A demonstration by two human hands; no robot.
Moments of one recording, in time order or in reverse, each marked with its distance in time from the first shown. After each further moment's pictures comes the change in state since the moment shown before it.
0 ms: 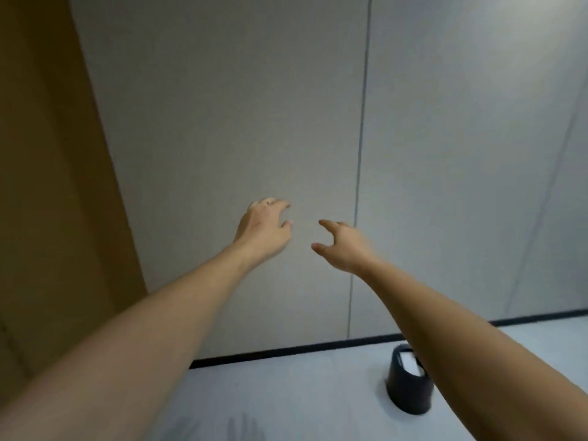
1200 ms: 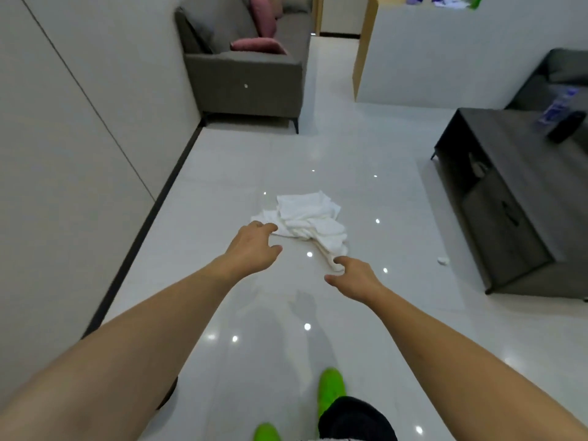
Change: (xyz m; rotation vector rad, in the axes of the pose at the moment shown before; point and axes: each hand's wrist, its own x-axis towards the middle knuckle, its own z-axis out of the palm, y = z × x) left_hand 0.048 0.687 0.691 -0.321 -1.223 0.948; right_hand -0.271 0.752 -0.104 0.236 0.168 1.642
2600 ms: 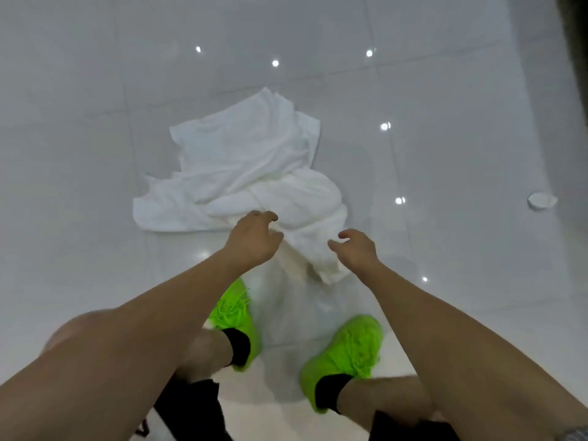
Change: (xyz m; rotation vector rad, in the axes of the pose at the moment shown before) left_hand 0.729 -0.054 0.418 0.057 -0.509 -0.063; right_hand 0.747 0.288 0.113 0.441 -0.153 0.615
